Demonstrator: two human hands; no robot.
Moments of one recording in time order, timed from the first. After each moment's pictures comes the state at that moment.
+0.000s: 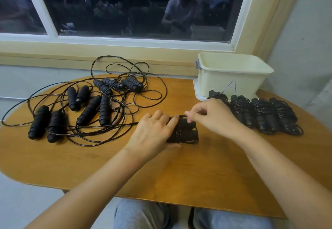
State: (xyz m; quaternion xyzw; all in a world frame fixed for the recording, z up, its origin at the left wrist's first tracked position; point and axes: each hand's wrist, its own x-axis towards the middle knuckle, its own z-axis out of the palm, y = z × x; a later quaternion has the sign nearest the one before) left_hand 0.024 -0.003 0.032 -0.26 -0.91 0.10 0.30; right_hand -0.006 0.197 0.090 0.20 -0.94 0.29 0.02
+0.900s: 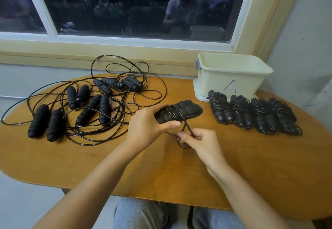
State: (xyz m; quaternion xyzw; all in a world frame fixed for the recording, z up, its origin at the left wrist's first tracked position) left_hand 0.024 -0.006 0.054 -0.09 -0.91 -0.36 0.17; right_hand 0.039 0.171 0.015 0.06 -0.79 0.62 0.02
